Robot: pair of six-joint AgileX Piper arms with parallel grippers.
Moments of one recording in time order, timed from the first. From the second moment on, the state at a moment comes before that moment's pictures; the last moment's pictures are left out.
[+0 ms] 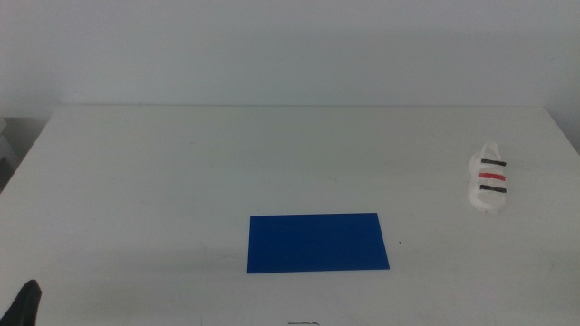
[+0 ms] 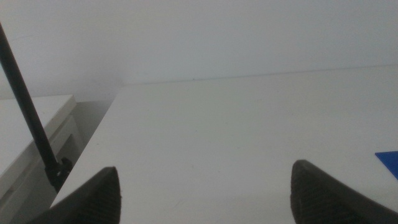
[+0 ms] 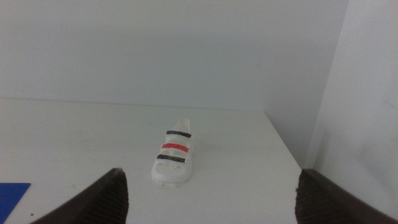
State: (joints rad) left arm 0.01 -0.01 0.03 -0.01 0.18 0.07; right arm -0.05 -0.01 0.03 -0.13 0.12 0.05
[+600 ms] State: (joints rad) left arm 0.01 -0.01 0.03 -0.01 0.18 0.07; right arm -0.05 0.45 -0.30 -0.01 0.15 0.19
